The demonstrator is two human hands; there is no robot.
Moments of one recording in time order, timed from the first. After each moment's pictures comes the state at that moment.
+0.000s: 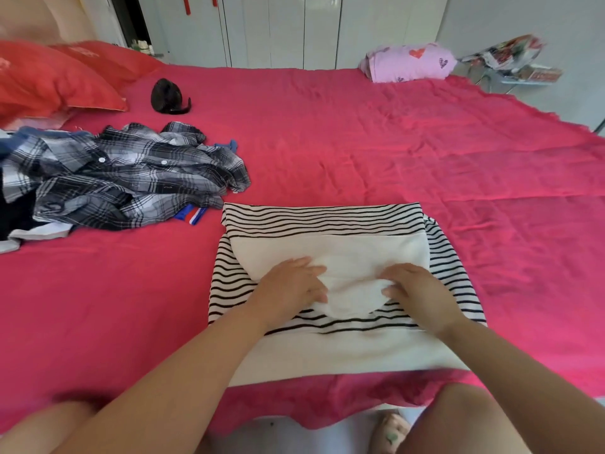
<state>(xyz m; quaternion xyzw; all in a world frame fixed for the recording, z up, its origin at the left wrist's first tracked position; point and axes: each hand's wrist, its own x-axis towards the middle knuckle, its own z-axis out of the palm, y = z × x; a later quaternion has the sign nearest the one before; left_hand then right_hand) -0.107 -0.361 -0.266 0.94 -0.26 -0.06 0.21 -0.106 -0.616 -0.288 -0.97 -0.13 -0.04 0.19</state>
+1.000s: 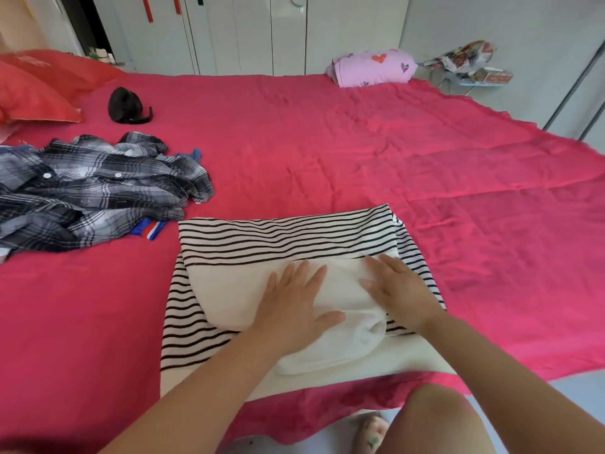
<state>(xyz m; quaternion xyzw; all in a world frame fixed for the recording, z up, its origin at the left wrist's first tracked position) -0.125 -0.425 -0.262 0.98 -0.18 -0.09 0.09 -0.105 -0.638 -0.284 -0.99 -0.05 0.01 0.16</state>
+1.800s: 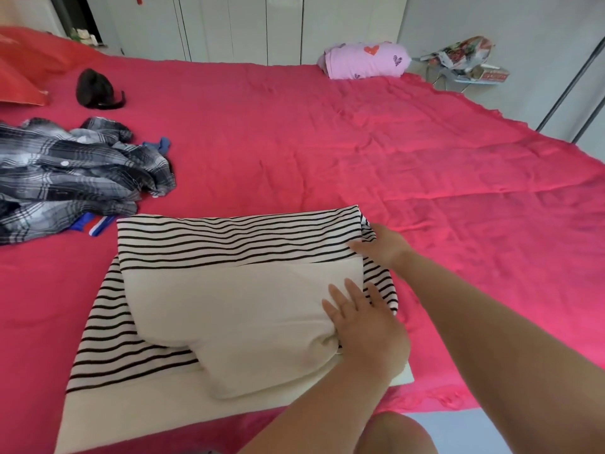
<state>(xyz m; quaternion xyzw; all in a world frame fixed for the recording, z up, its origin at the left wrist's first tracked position) -0.124 -0.621 -0.290 0.98 -0.06 -0.14 0.16 -0.014 -0.692 -0.254 -0.93 0.09 0.08 0.36</state>
